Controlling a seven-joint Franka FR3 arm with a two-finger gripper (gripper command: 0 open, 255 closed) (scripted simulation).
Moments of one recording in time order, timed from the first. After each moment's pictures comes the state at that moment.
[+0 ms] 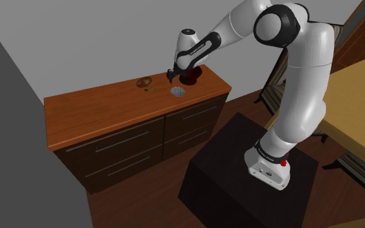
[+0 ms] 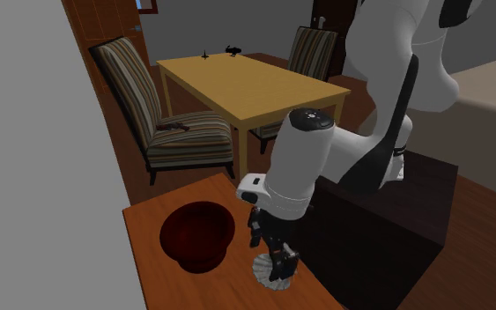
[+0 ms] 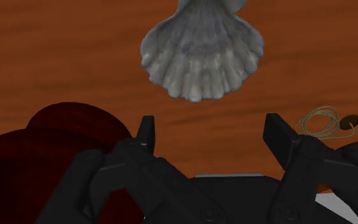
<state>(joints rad) -0.13 0.48 0.03 -1.96 -0.16 2.62 0.42</state>
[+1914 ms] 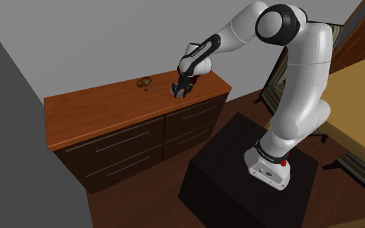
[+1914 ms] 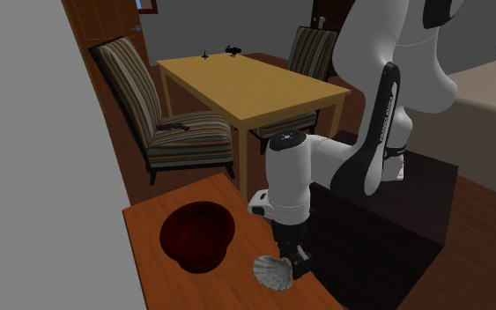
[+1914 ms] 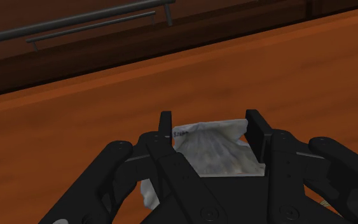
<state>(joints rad) -0.31 0.52 0.20 -2.07 0.14 2.60 0.22</state>
